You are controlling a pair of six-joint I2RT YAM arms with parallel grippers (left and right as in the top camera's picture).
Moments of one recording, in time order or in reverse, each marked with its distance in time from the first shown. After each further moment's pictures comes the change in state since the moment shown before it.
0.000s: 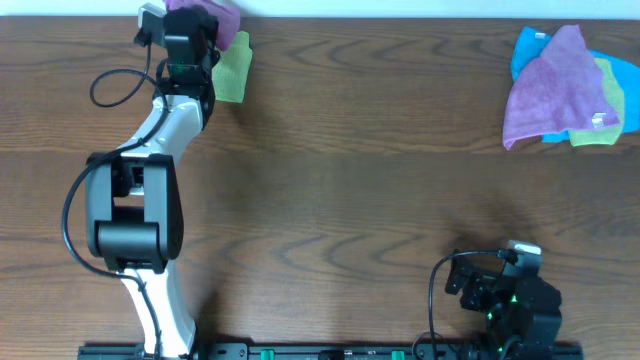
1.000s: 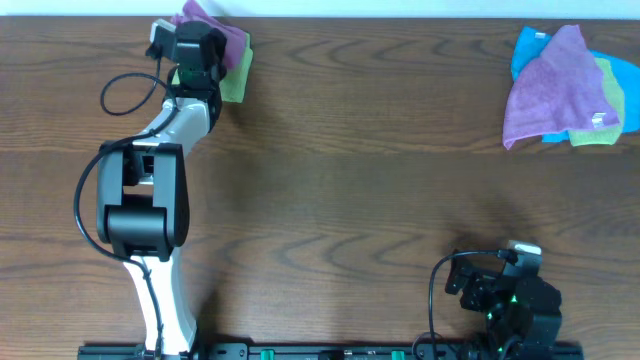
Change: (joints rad) left arm -0.014 0.076 0.002 -0.088 -0.024 0.023; right arm 0.000 0.000 0.000 0.000 0.000 0.000
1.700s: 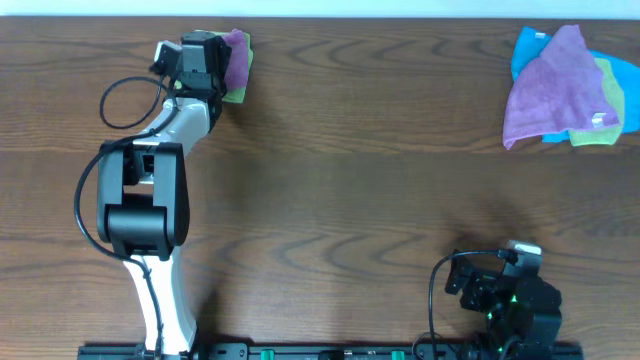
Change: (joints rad) left arm 0.006 0.005 0.006 -0.284 -0.013 0.000; right arm 0.000 0.000 0.000 0.000 0.000 0.002
